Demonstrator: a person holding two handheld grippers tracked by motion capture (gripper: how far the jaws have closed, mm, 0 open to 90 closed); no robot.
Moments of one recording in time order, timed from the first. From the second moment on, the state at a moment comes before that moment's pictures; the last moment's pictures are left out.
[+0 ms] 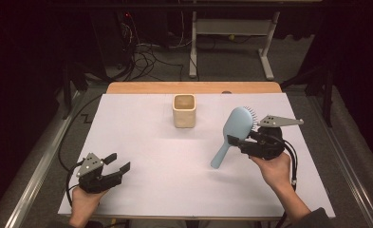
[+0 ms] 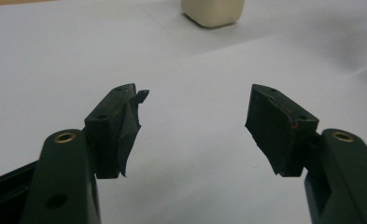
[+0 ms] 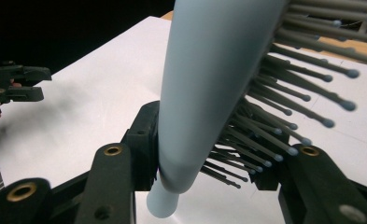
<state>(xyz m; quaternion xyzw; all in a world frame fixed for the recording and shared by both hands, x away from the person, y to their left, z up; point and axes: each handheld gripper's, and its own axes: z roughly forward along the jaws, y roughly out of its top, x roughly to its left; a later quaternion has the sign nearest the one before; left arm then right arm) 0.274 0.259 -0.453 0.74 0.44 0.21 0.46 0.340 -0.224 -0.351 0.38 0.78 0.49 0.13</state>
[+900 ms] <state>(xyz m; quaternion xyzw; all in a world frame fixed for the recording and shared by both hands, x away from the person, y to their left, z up) 0.267 0.267 -0.460 0.73 0.45 0.23 0.46 0.358 -0.226 -0.328 0.39 0.77 0.48 0.15</state>
